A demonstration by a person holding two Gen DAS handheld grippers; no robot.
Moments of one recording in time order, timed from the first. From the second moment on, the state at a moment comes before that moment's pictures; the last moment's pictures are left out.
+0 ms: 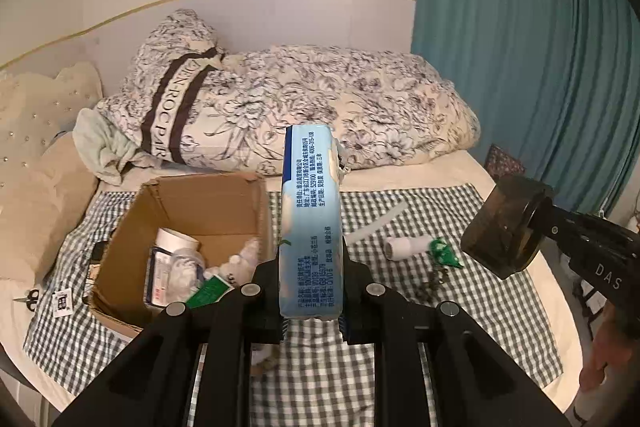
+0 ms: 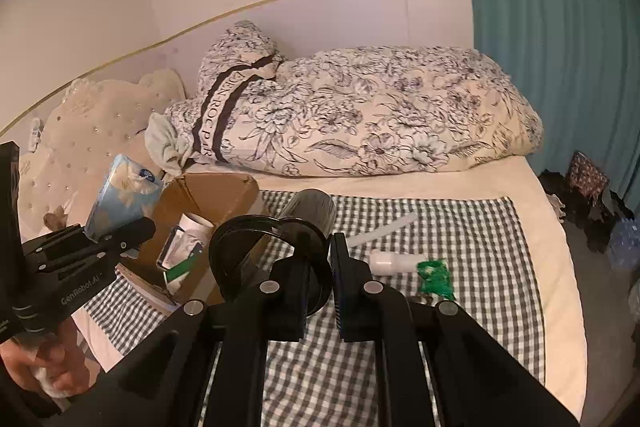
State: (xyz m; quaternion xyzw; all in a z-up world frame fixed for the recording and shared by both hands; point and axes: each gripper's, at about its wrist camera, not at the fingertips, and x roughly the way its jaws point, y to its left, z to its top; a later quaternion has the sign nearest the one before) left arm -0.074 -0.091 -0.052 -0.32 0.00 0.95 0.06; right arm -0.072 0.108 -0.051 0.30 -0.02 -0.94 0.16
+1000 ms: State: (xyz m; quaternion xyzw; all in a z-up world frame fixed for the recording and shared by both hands) left arm -0.097 -0.235 -0.057 -0.33 -0.03 0.94 -0.03; right arm -0.115 -0.027 -0.046 0.30 0.01 -0.92 0.23
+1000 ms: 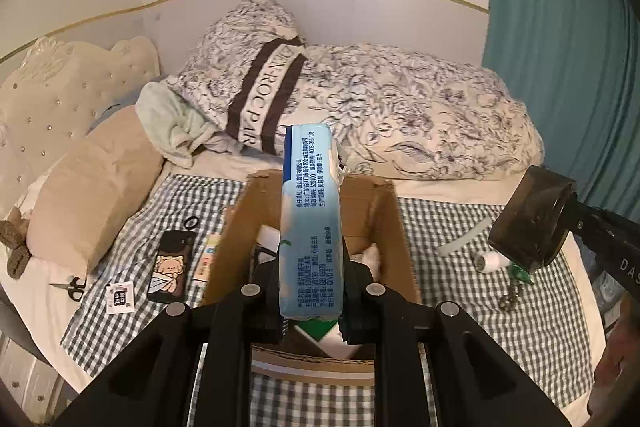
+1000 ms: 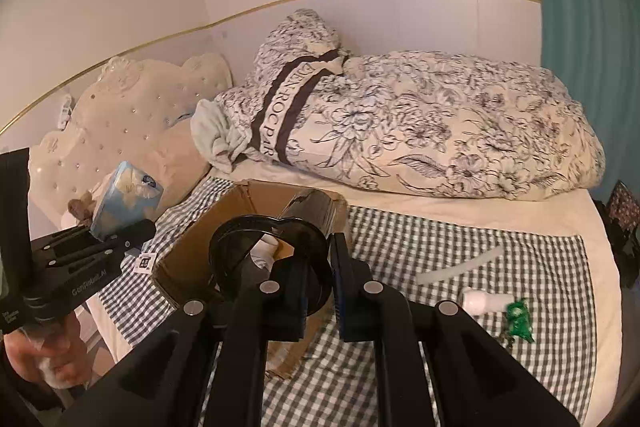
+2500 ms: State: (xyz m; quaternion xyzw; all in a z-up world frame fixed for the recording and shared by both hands) left arm -0.200 -0.282 -0.186 -0.46 -0.06 0.88 0.00; right arm -0.226 -0.151 -0.175 0.42 0.08 -0.86 0.27
